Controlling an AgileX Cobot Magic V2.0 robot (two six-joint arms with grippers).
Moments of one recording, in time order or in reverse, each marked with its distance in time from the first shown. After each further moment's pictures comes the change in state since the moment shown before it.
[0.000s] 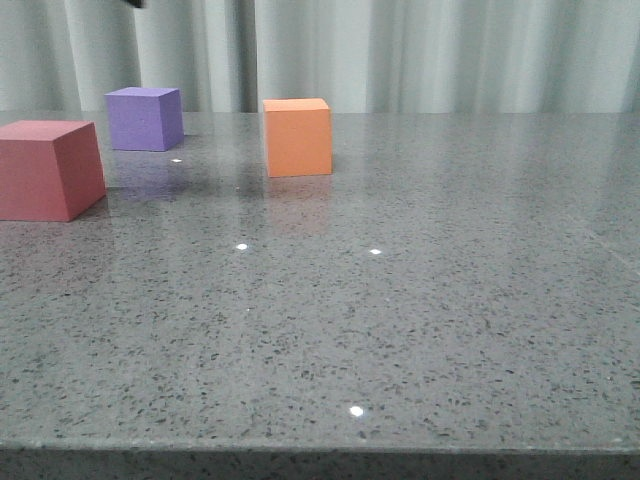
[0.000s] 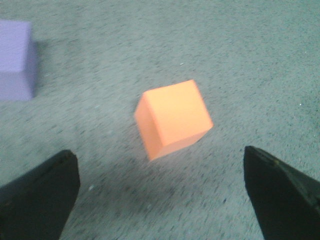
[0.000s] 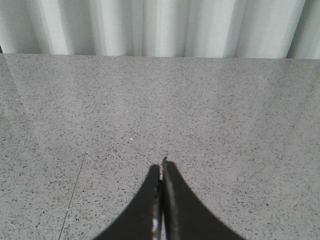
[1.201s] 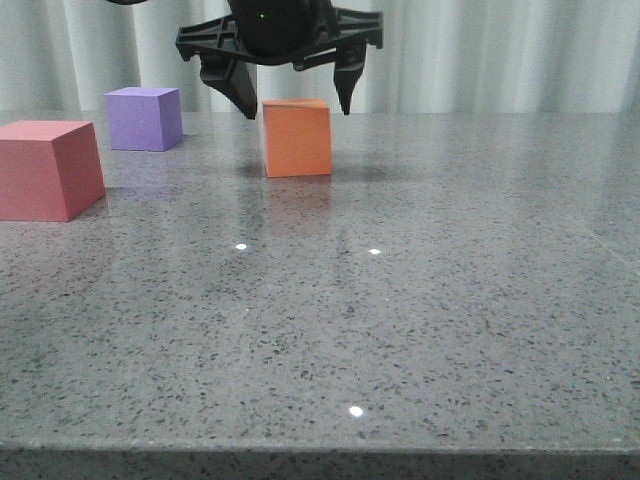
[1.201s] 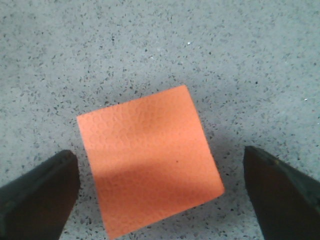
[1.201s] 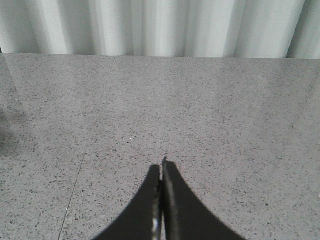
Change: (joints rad) left arm -0.126 0.426 -0.323 0.285 0.110 -0.257; right arm 0.000 0.000 0.000 0.000 0.000 0.000
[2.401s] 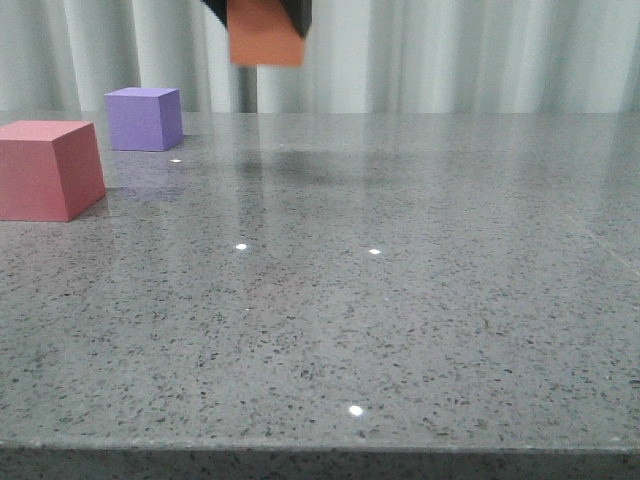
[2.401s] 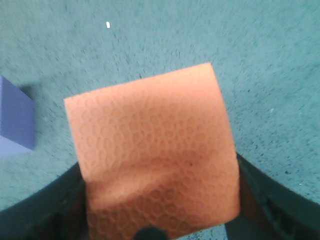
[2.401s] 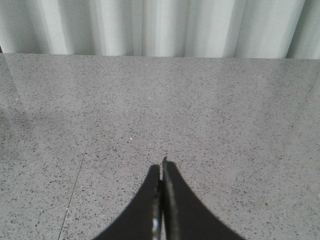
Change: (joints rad) left arm 0.013 -0.176 -0.001 0.023 0.084 0.209; right arm 0.000 0.000 0.000 0.000 -0.002 0.000
